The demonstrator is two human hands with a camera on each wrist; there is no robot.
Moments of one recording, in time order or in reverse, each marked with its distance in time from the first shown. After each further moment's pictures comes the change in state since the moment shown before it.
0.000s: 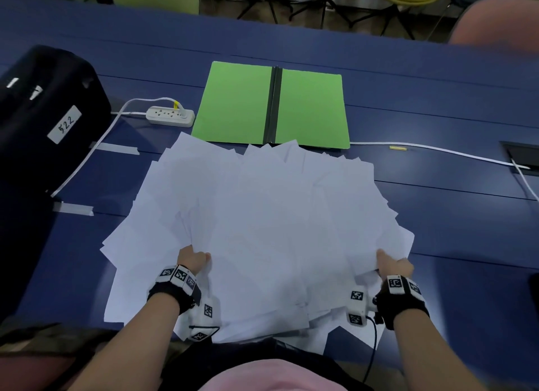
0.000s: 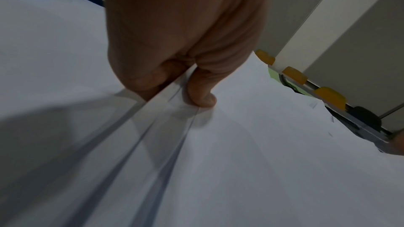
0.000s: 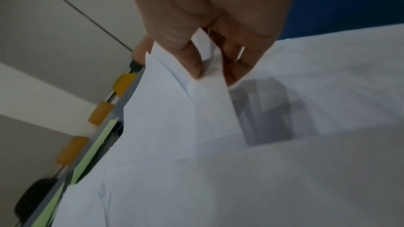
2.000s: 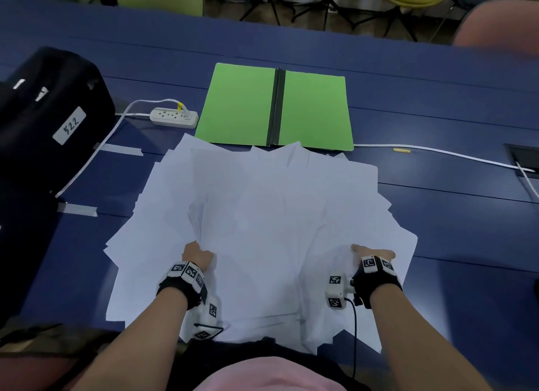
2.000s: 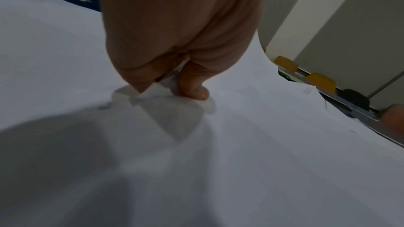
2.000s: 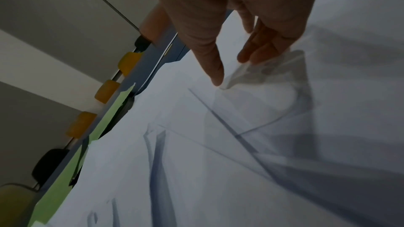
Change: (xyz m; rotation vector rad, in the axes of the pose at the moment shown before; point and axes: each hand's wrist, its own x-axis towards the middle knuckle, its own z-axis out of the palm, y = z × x) left_hand 0.024 -0.002 0.006 0.073 0.050 0.032; right_hand -0.021 -0.030 0.046 -0.302 -0.097 0.232
